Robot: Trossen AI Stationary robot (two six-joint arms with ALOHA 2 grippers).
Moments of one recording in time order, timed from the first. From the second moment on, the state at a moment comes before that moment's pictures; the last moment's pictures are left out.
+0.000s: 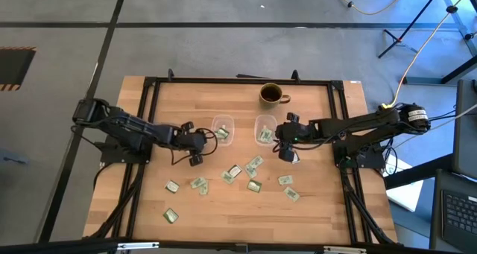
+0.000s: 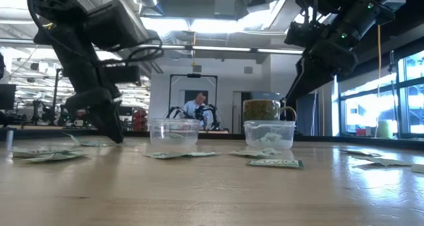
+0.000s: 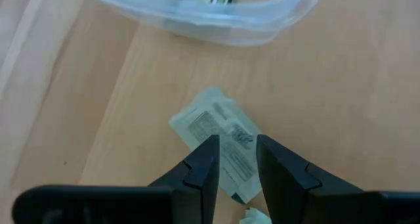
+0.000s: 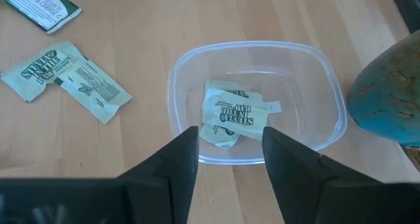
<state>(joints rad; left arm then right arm) -0.05 1.40 0.51 -0.23 -0.32 -0.30 0.02 1.27 0.69 -0.31 0.29 0.07</state>
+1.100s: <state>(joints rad) -0.05 1.42 0.53 -0.27 -0.31 -0.31 0.02 1.28 0.69 -0.31 0.29 0.07</state>
